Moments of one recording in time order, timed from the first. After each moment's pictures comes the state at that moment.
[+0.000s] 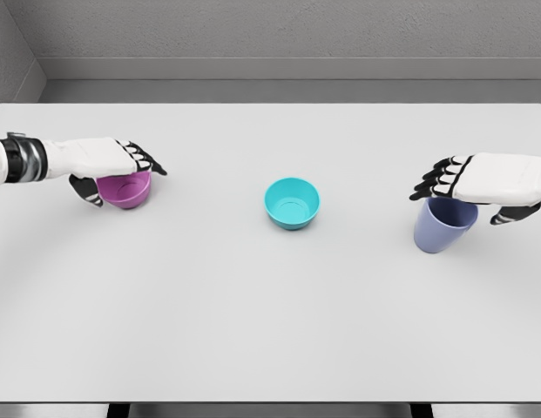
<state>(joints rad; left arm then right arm) -0.86 0.77 -0.86 -1.16 -0.50 -0.61 -0.53 -0.64 -1.12 0.66 -1.64 0.31 -0.61 0.61</state>
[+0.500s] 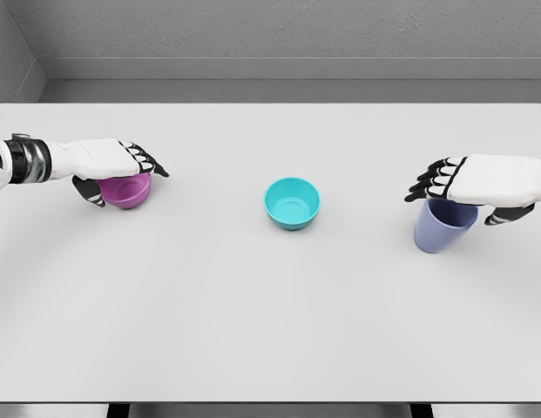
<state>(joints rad) -0.86 0.76 -0.86 -1.16 -0.52 -0.61 -0.53 -0.64 -1.11 0.66 -1.64 0.32 -0.61 0.61</state>
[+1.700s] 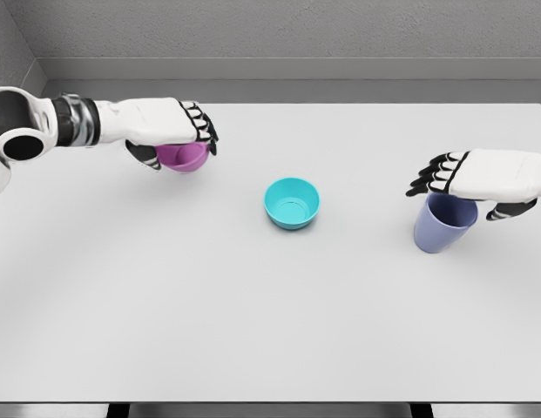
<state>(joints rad) -1.00 0.63 -0.88 -1.28 -0.52 -0.61 -0.53 -0.65 -1.11 0.65 -1.64 0.32 -0.61 0.61</state>
